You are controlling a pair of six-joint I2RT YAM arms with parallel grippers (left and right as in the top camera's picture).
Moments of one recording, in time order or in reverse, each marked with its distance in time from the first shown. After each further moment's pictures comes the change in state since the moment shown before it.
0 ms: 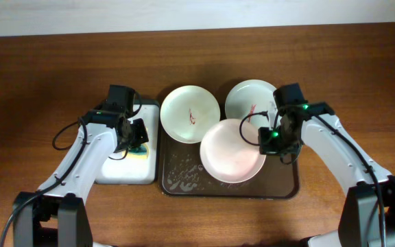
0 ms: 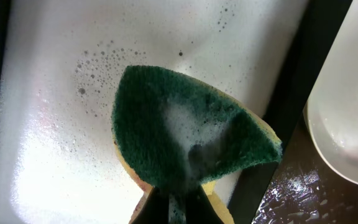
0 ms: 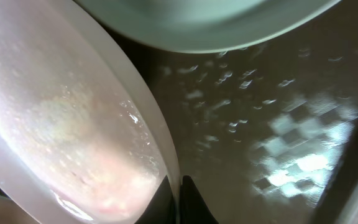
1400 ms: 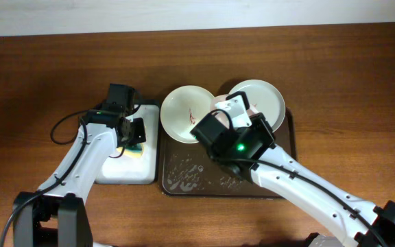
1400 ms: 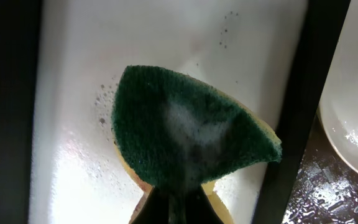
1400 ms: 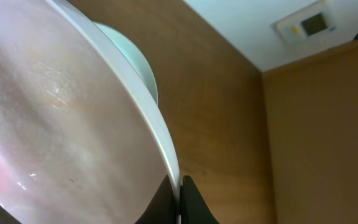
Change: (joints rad) left arm 0.000 0.000 0.000 0.045 -0.069 0.147; right arm 0.637 -0.098 0.124 -0.017 1.231 0.111
